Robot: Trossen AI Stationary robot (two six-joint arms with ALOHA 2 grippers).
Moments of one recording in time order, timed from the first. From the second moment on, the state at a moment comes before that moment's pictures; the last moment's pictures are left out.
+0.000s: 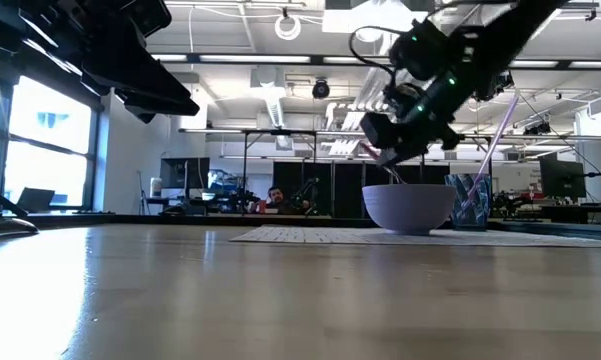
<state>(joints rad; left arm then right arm) -0.35 1.11 0.47 0.21 -0.28 -0.29 -0.34 1.46 0.70 0.12 0.59 0.36</state>
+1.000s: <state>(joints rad) -0.35 1.11 0.47 0.21 -0.28 -0.29 -0.36 1.35 0.52 0.41 0.36 0.26</state>
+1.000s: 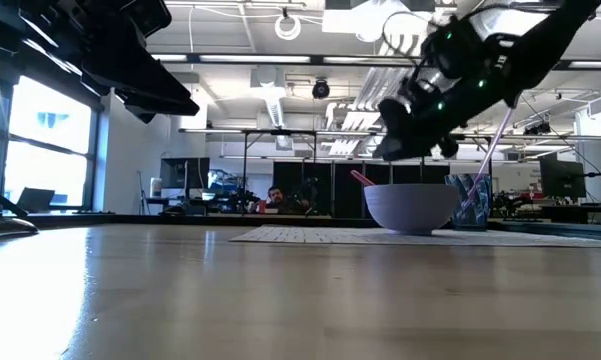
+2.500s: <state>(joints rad) -0.35 1.11 0.47 0.32 -0.26 -0.34 -0.16 1.22 0.52 -0.29 0.46 0.59</state>
